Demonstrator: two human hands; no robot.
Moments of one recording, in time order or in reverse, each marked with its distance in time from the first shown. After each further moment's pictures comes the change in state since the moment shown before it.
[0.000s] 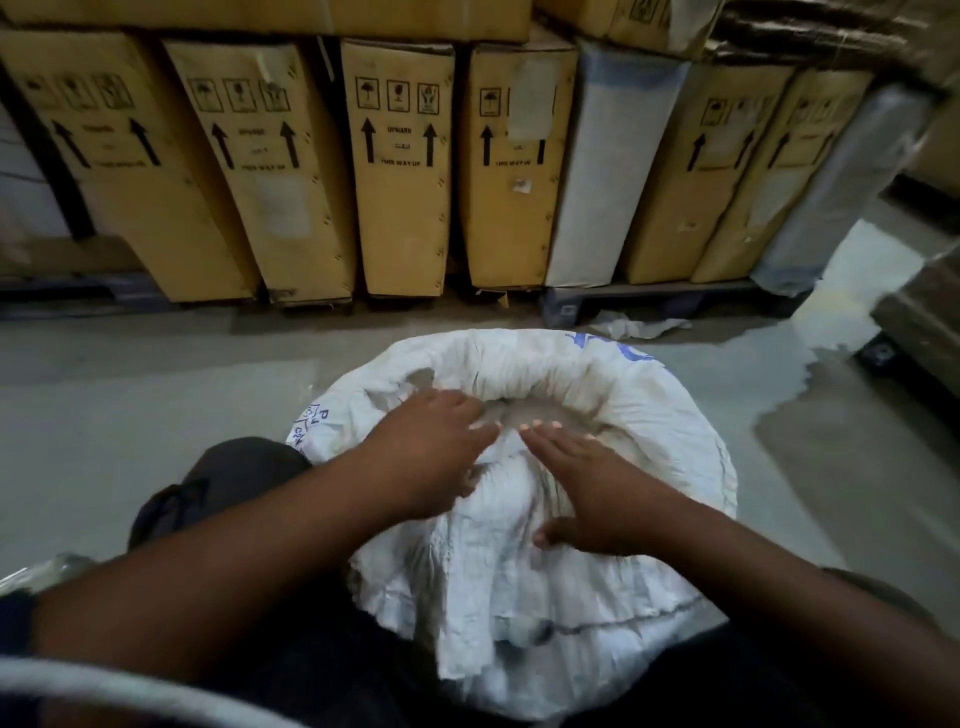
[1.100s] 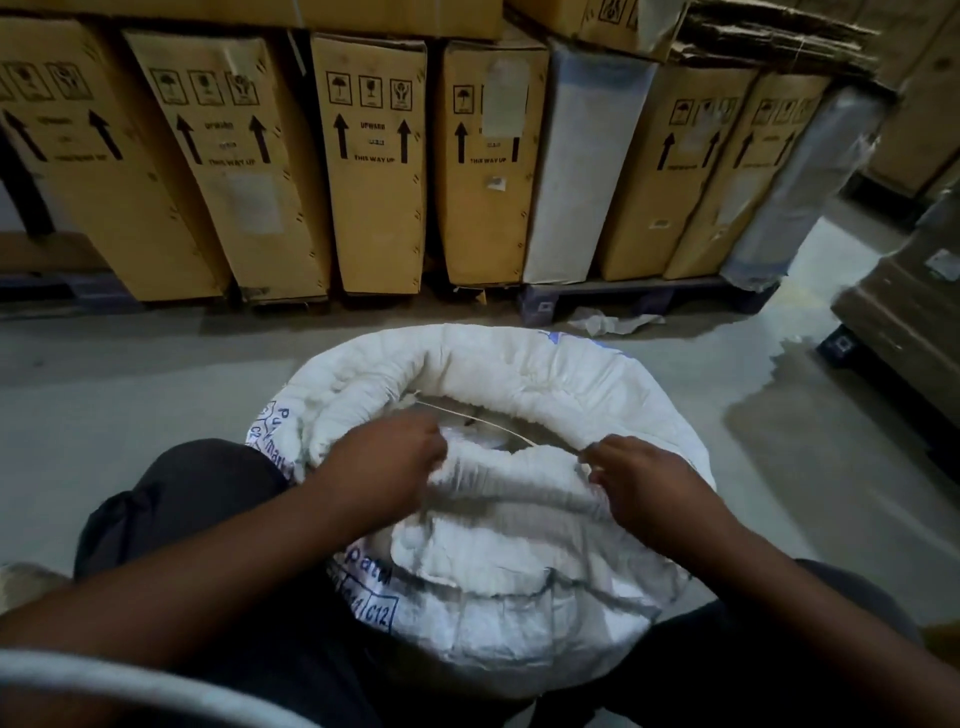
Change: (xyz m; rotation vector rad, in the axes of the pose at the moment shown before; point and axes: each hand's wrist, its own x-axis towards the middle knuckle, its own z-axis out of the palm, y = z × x) left_hand -0.013 -0.002 0.028 -0.190 0.184 -0.053; right_hand -0.048 0.054 0.023 0.004 0.471 0.115
